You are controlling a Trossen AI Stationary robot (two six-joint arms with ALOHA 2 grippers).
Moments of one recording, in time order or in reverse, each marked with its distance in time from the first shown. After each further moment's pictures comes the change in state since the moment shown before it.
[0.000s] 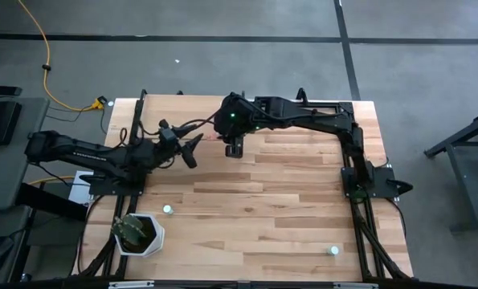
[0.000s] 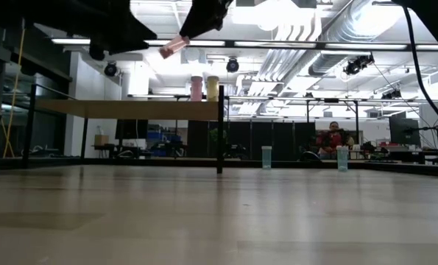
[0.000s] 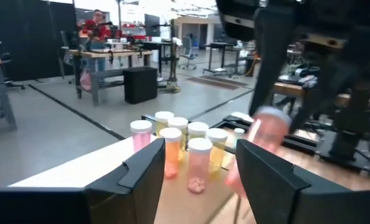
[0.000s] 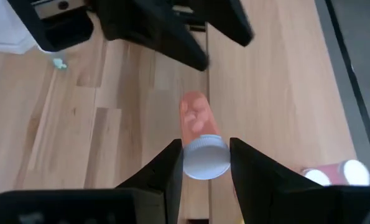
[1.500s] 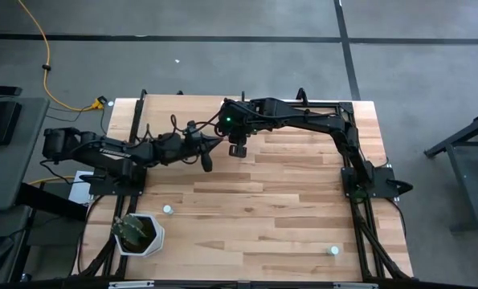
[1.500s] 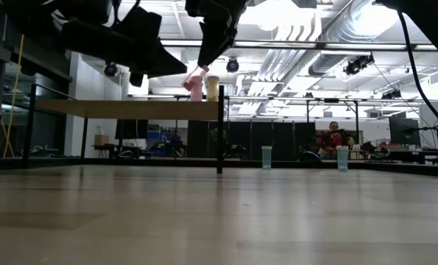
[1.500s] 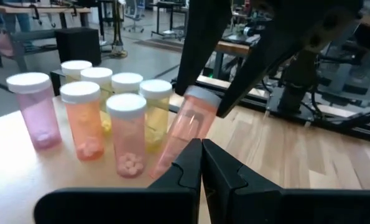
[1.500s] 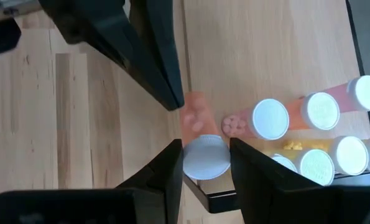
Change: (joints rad) left arm 0.165 0.365 0.069 0.147 0.429 -0.079; right arm -0.019 0.049 0.000 -0.172 0.106 0.080
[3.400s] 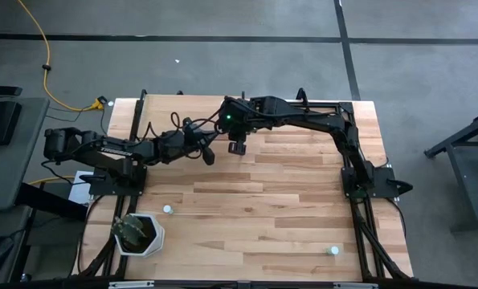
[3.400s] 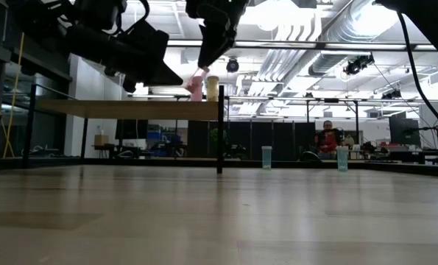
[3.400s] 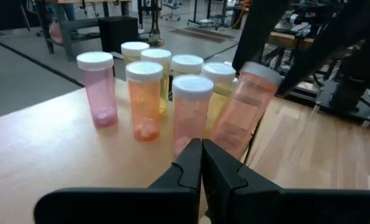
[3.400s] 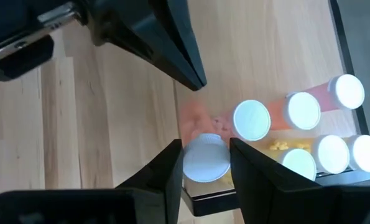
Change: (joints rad) left arm 0.041 0.010 0.008 -0.068 -0.115 -0.018; right arm -0.014 0.001 0.000 0.013 0.024 0.001
